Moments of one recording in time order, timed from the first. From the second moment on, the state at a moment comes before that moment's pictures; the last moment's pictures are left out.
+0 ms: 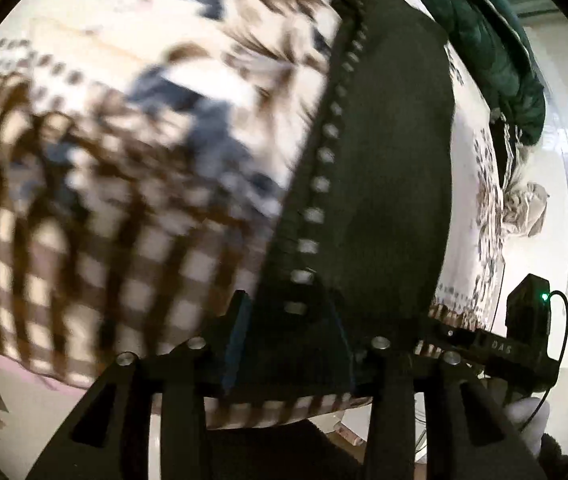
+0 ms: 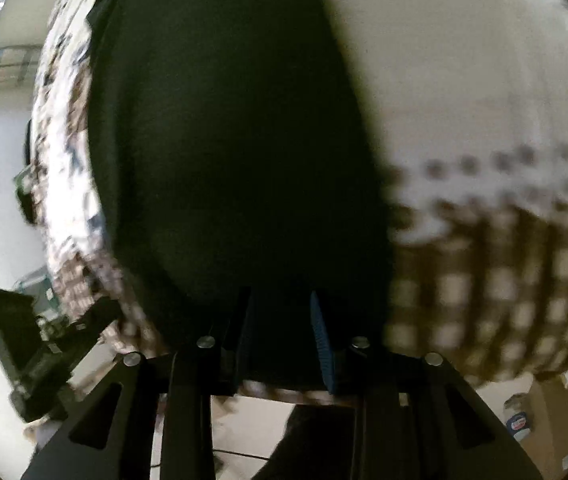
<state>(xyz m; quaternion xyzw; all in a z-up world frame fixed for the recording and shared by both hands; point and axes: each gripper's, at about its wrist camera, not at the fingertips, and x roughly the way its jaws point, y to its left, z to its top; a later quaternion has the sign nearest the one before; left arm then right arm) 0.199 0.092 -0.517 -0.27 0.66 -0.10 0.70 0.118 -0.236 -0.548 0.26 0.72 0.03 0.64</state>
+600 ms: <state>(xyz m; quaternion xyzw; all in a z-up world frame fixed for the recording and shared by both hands) 0.182 0.066 -0.524 -0.16 0.65 -0.06 0.74 0.070 -0.257 -0.546 0.28 0.69 0.02 0.66</state>
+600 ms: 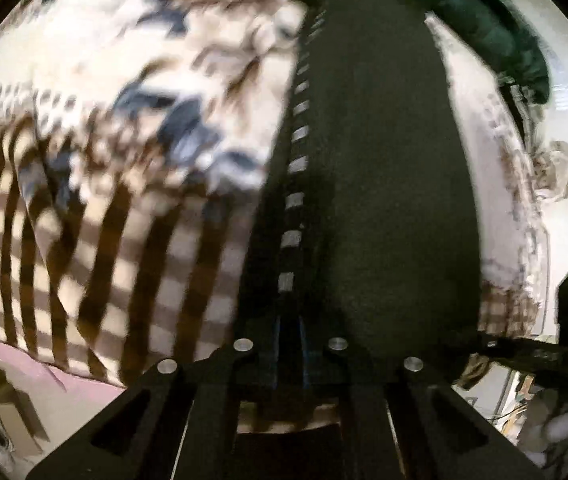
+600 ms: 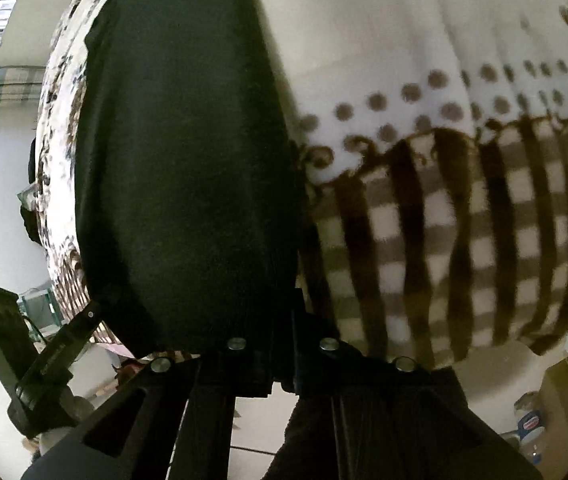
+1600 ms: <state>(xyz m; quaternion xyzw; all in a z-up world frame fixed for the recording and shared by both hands) 0.187 0.065 -0.469 -0.34 0.59 -0.15 0.72 0.070 -0.282 -0.555 0.42 0.67 0.13 0.60</state>
